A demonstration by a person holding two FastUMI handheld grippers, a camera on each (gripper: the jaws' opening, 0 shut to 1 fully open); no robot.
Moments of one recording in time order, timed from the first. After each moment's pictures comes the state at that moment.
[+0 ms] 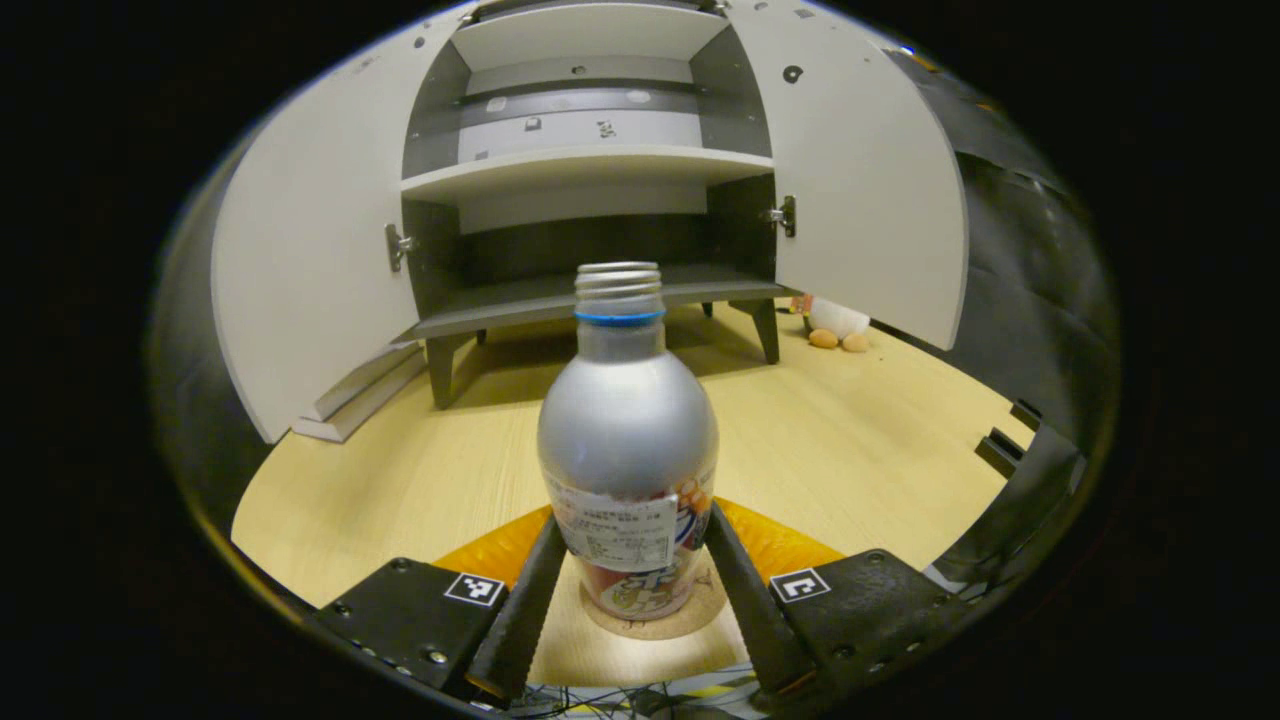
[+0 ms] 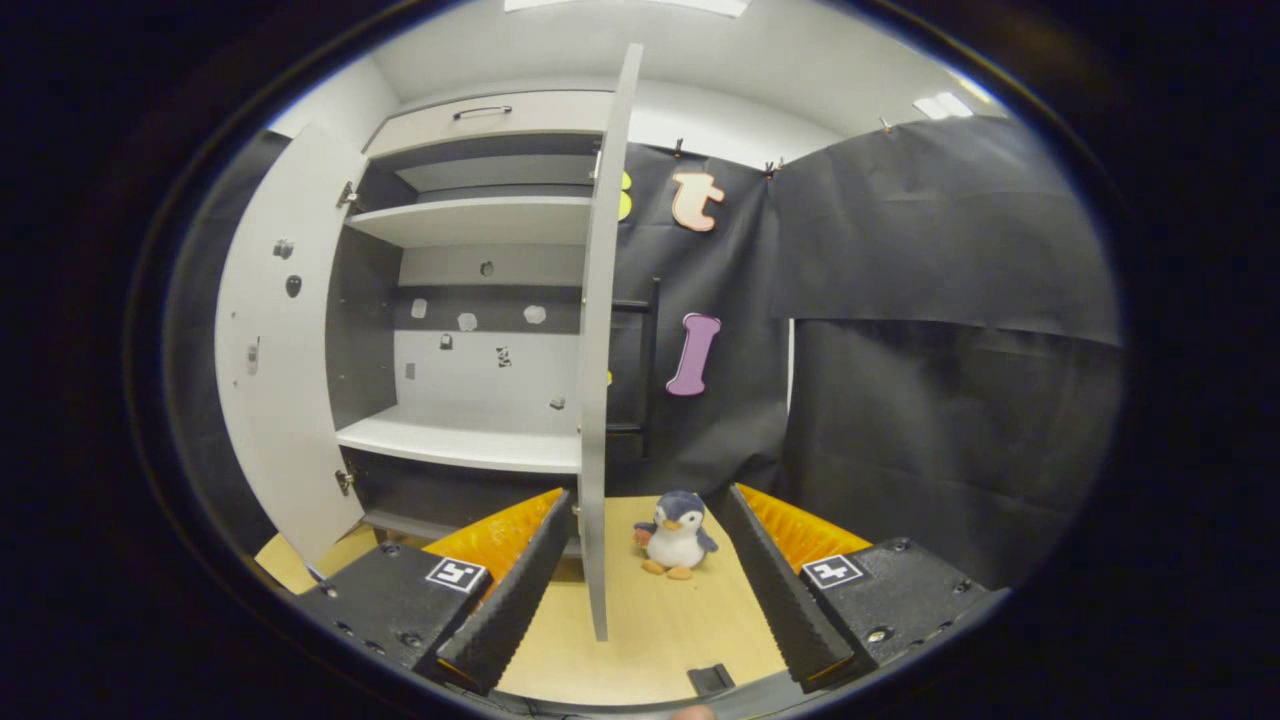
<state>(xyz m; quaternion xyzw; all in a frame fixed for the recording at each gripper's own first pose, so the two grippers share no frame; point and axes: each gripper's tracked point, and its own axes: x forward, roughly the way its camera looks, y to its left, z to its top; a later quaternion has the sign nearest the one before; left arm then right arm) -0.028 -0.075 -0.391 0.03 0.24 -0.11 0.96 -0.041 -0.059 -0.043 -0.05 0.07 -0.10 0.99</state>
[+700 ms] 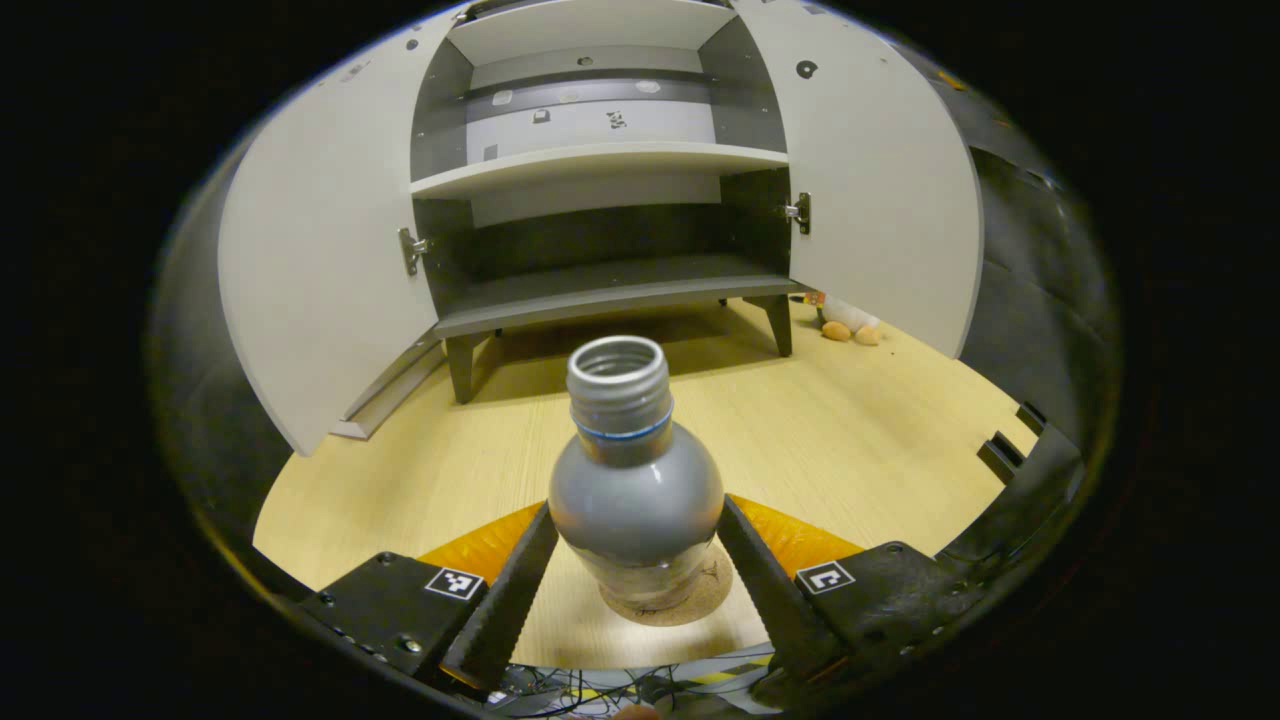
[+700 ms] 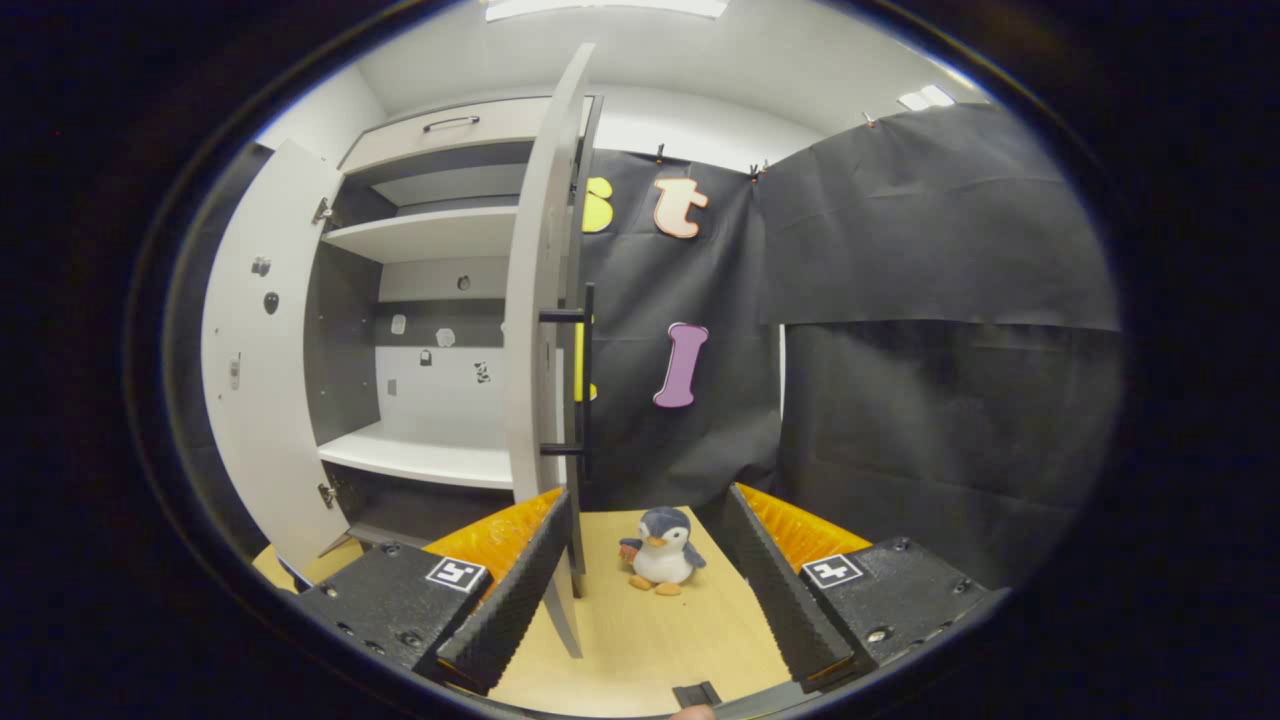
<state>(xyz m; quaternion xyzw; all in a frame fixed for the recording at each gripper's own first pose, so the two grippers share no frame) -0.032 -0.069 -0.360 0.05 0.26 -0.09 0.96 -0.016 -0.104 -0.027 -0.04 0.04 -0.11 0.99</state>
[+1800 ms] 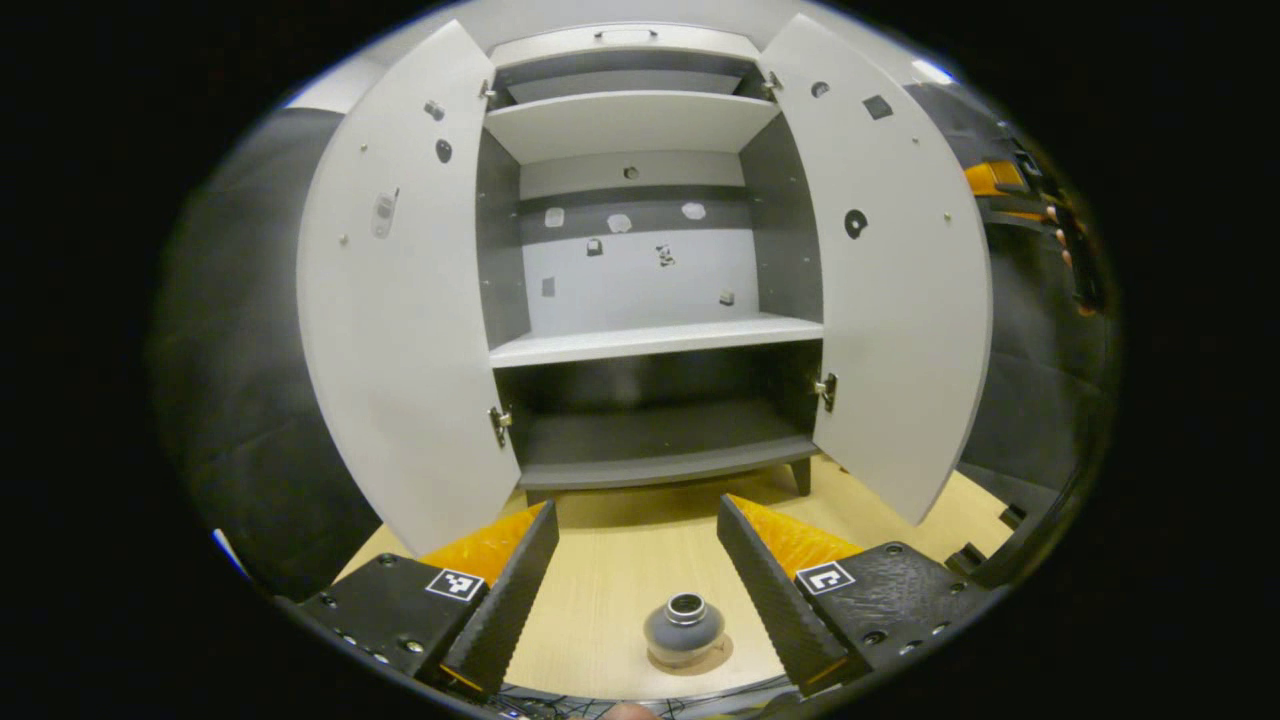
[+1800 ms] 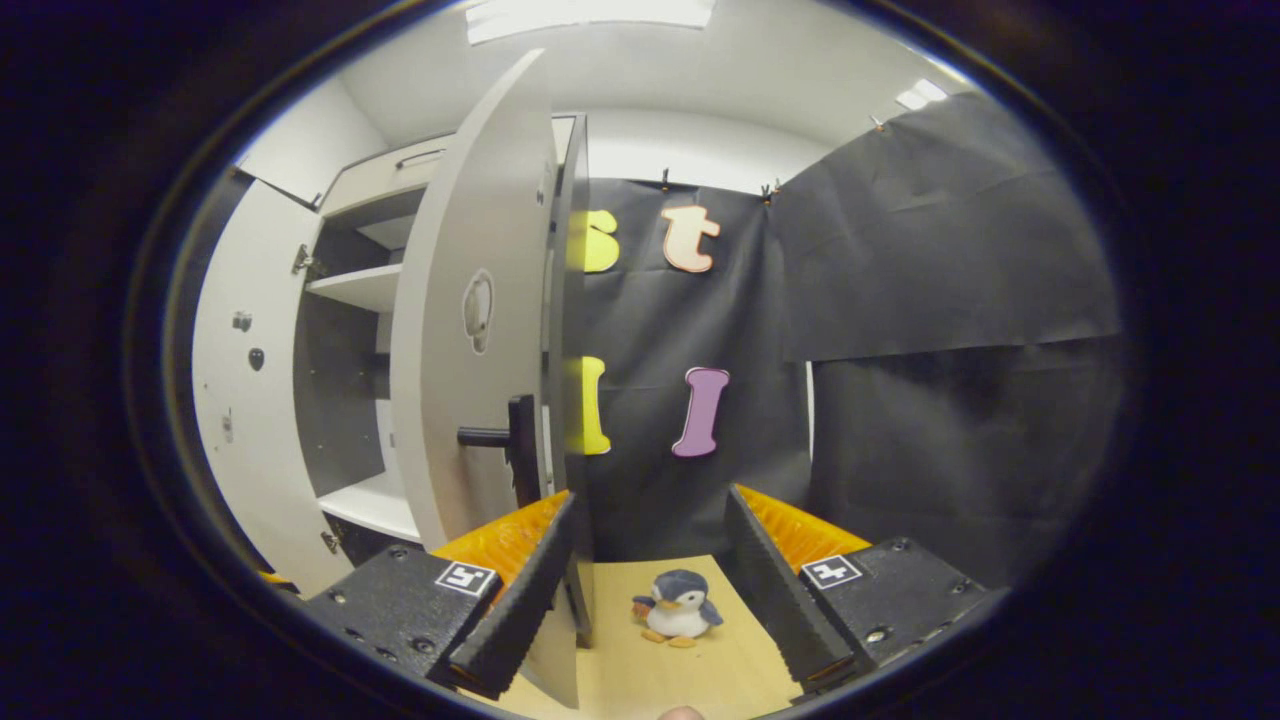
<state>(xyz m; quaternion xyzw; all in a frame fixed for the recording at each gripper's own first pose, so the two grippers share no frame) -0.016 -0.034 -0.171 0.03 0.12 -0.03 0.99 0.057 -0.111 0.032 -0.04 -0.01 -0.04 1.00</state>
